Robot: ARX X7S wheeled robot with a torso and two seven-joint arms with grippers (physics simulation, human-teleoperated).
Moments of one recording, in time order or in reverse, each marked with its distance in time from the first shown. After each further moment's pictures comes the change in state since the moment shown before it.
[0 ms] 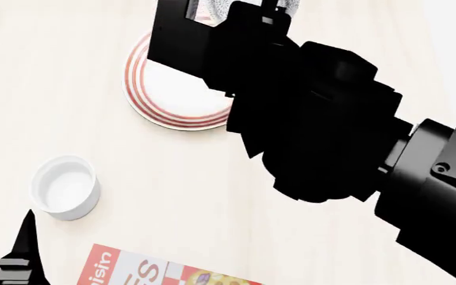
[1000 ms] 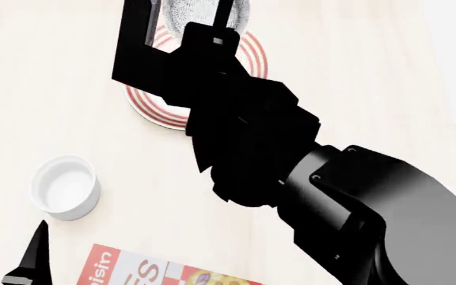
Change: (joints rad) left arm 0.054 -0.020 0.014 -0.015 -0.028 0.119 0.102; right arm -0.172 -0.258 0.011 0.456 -0.126 -0.291 0.029
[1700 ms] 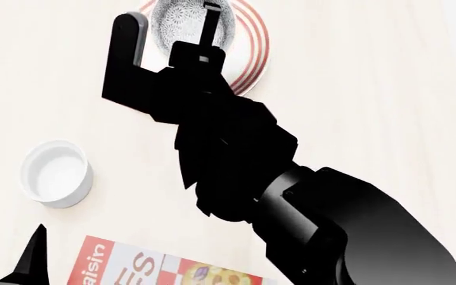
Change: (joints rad) left arm 0.034 -0.001 -0.020 0.002 -0.062 0.044 0.030; right arm -0.082 -0.079 0.065 0.119 -0.099 -0.053 -0.018
